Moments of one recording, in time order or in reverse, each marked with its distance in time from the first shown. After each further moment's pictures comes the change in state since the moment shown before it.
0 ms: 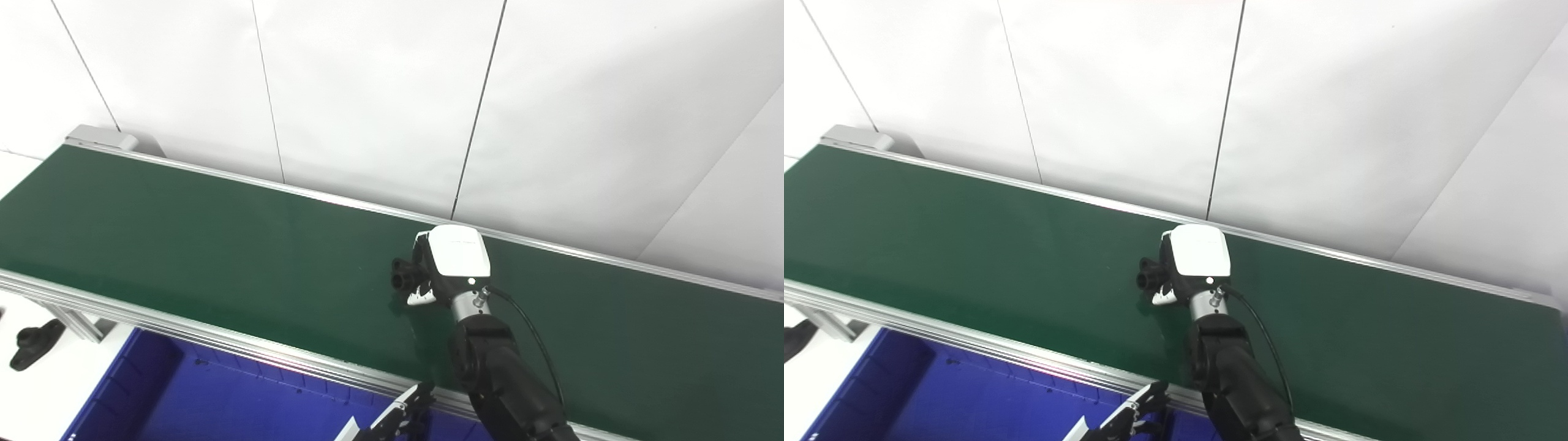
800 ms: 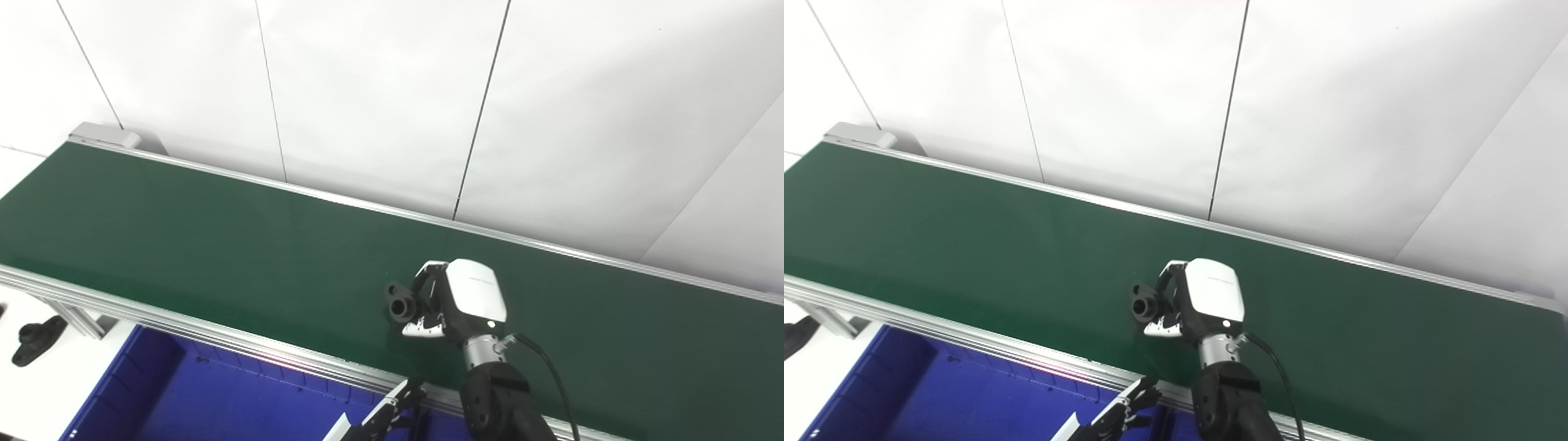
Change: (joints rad) left arm 0.000 0.029 0.009 -0.031 -0.050 0.028 -0.014; right arm 0.224 -0.033 -0.088 -0.374 0.105 -0.001 0.048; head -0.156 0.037
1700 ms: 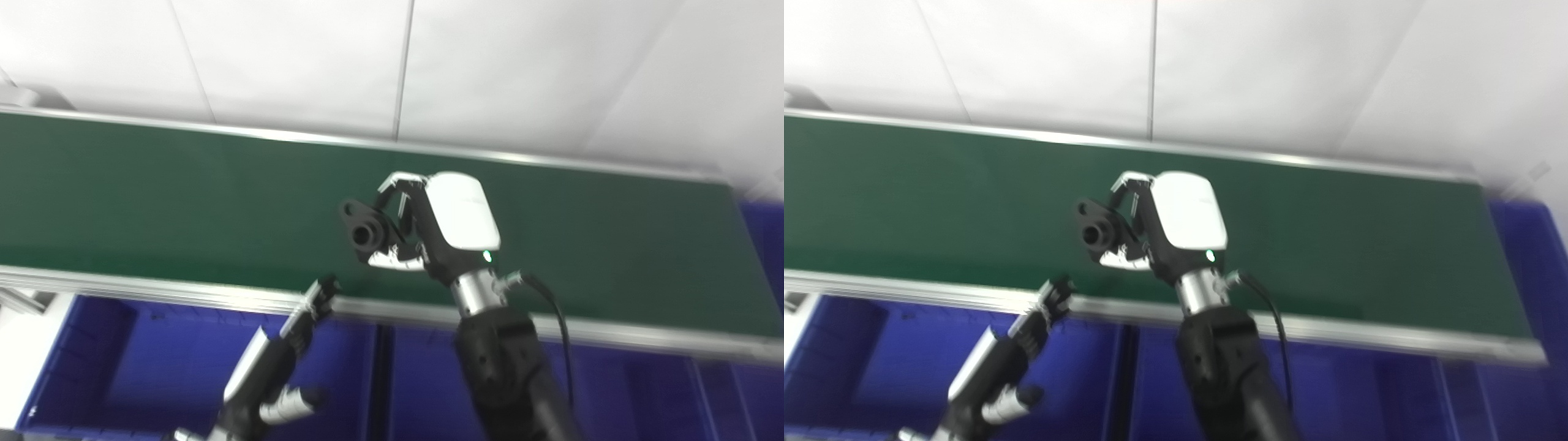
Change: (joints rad) left arm 0.007 0.115 0.097 -0.194 -0.165 0.117 -0.073; right arm 0.259 -0.007 -0.076 -0.619 -0.213 0.031 0.340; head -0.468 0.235
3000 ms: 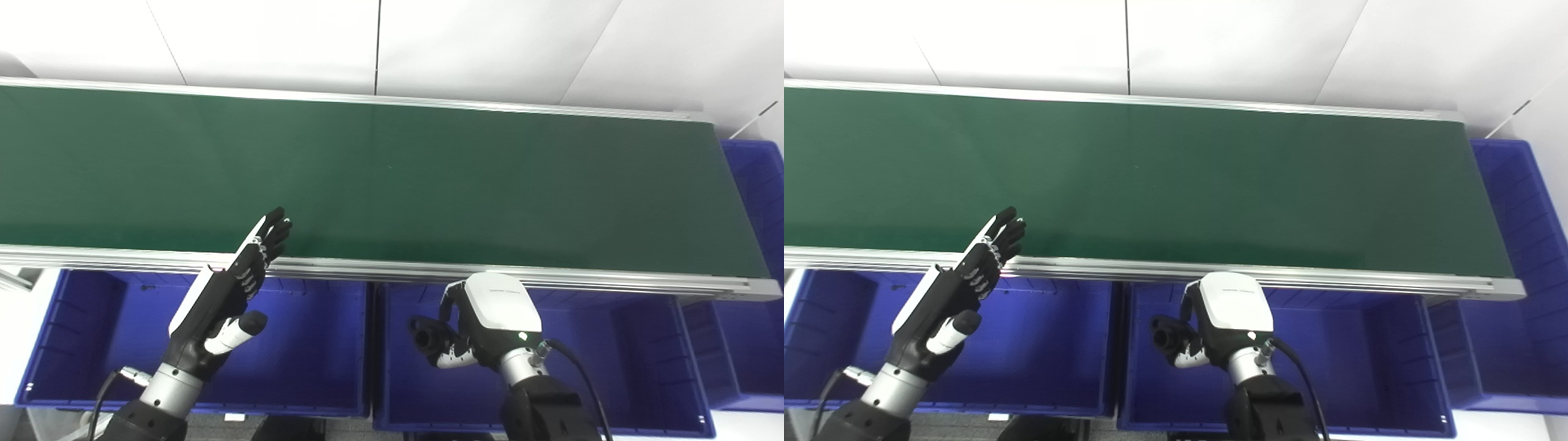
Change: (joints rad) left arm -0.071 0.076 0.108 -0.024 -0.120 0.090 -0.065; right arm 0.390 -0.072 -0.076 0.037 -0.313 -0.014 0.277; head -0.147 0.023
